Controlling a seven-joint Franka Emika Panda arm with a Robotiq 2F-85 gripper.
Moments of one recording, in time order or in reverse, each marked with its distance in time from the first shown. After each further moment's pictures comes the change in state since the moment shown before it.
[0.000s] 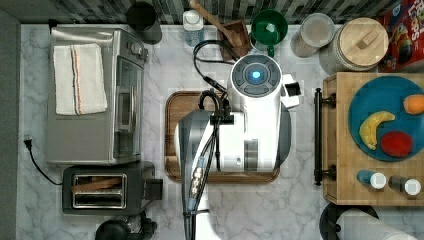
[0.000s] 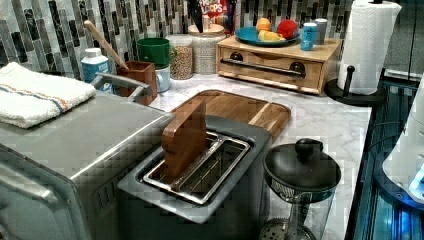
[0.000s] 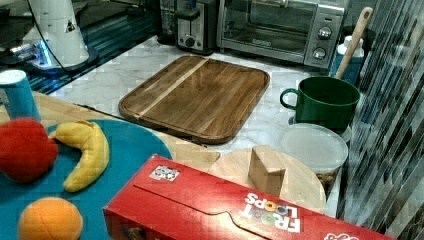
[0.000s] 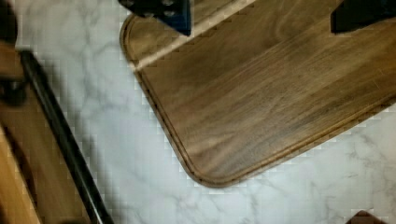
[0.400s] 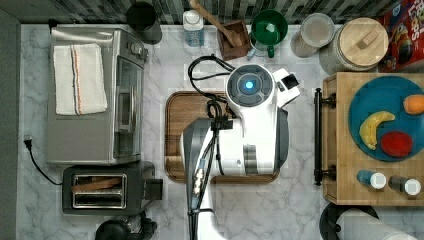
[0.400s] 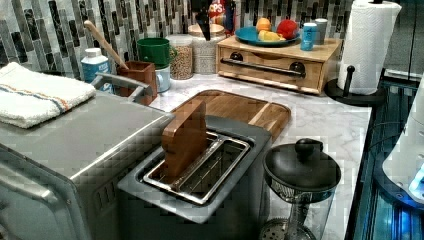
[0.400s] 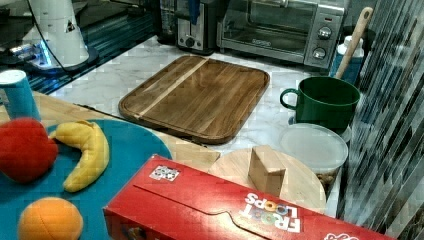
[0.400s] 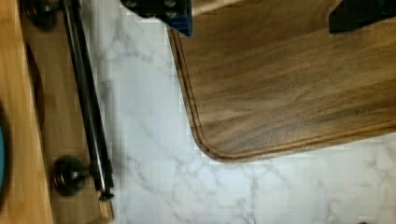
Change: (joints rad) arm 0.004 -0.001 -0.023 -0.075 -0.095 0.129 -0.190
